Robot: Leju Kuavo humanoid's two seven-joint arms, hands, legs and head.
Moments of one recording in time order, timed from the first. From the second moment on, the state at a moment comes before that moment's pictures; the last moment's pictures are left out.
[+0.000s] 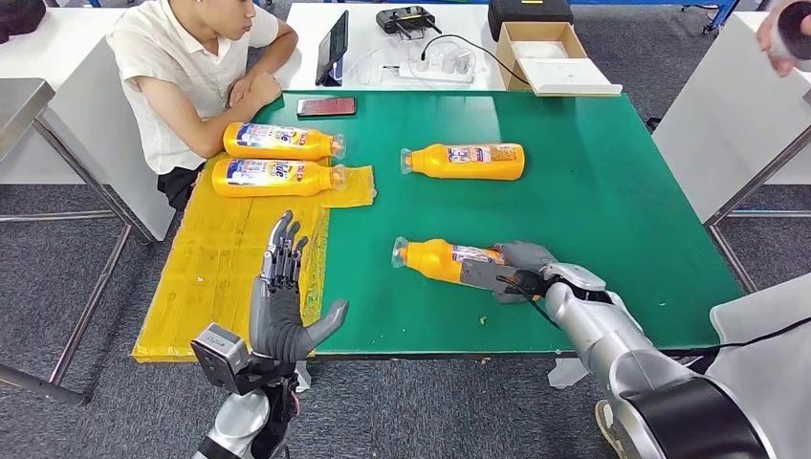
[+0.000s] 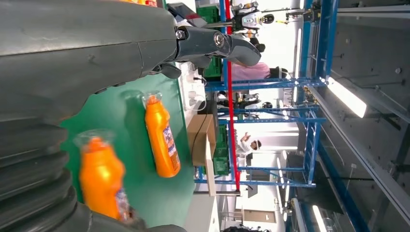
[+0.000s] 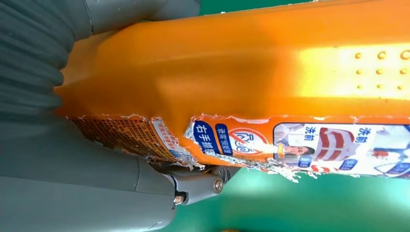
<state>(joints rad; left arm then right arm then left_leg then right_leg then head) -0.10 -0.16 -0.41 -1.44 0.06 0.24 -0.58 -0.75 -0.11 0.30 -0.35 0.86 0.20 -0.20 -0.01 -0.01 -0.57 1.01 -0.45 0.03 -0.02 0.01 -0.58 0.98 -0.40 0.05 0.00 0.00</state>
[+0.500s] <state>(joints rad) -0.04 -0.18 -0.41 -1.40 0.28 0.35 -0.36 -0.41 0.02 0.17 -0.77 0.36 -0.03 -0.47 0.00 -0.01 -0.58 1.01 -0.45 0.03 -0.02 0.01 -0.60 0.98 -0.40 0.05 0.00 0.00</state>
